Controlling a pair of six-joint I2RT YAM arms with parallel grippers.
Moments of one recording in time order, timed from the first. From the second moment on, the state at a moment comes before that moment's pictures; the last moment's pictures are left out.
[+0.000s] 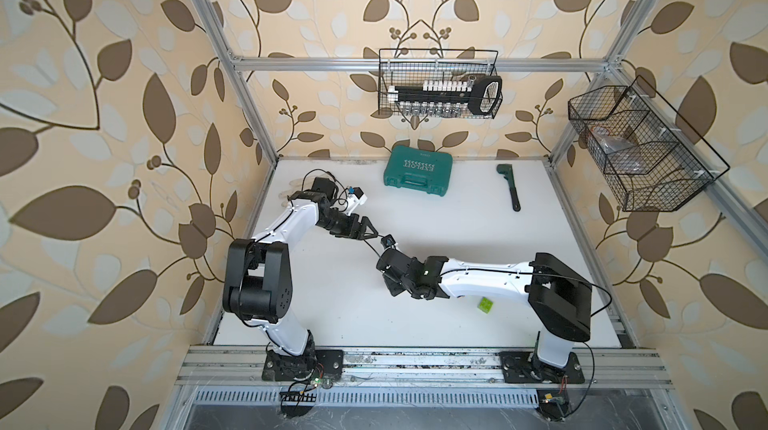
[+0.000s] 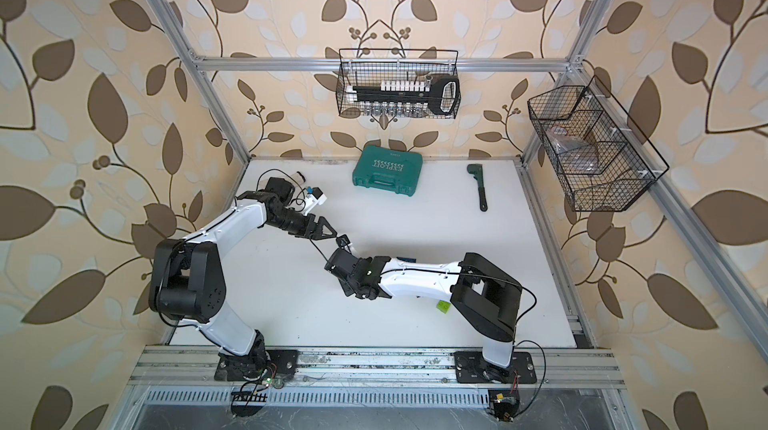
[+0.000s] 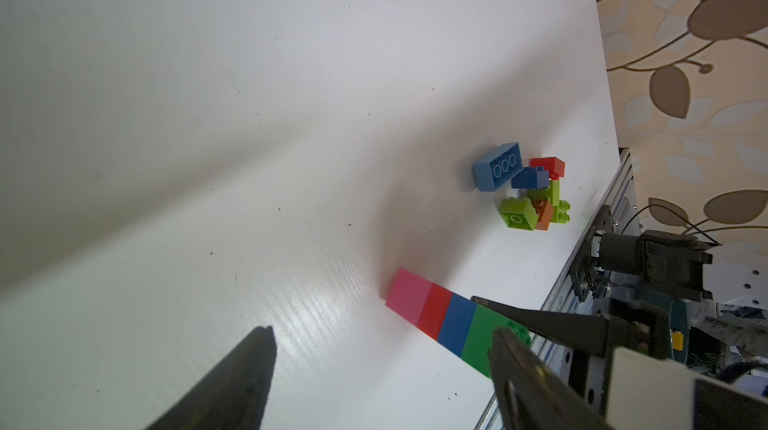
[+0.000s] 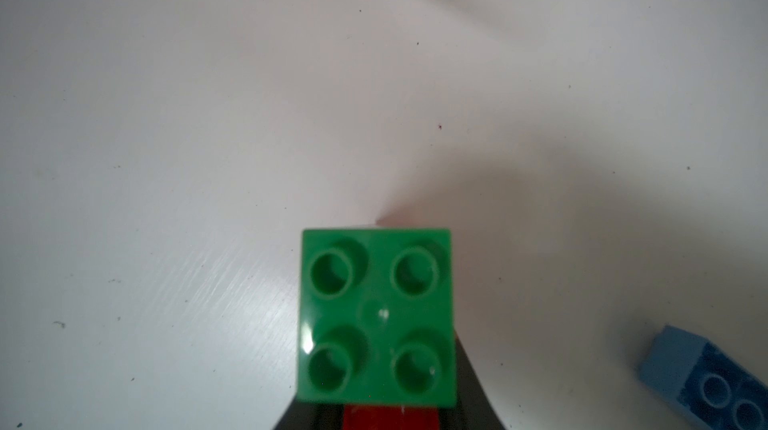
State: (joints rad) left arm -0.08 1.66 1.19 -0.81 0.73 0.17; right arm 1.11 1.82 1.18 -0.38 0.36 0.54
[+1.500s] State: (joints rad) left arm -0.08 1.68 1.18 -0.80 0.73 0.17; right arm 1.14 1.79 1.05 -0.27 0.39 0.61
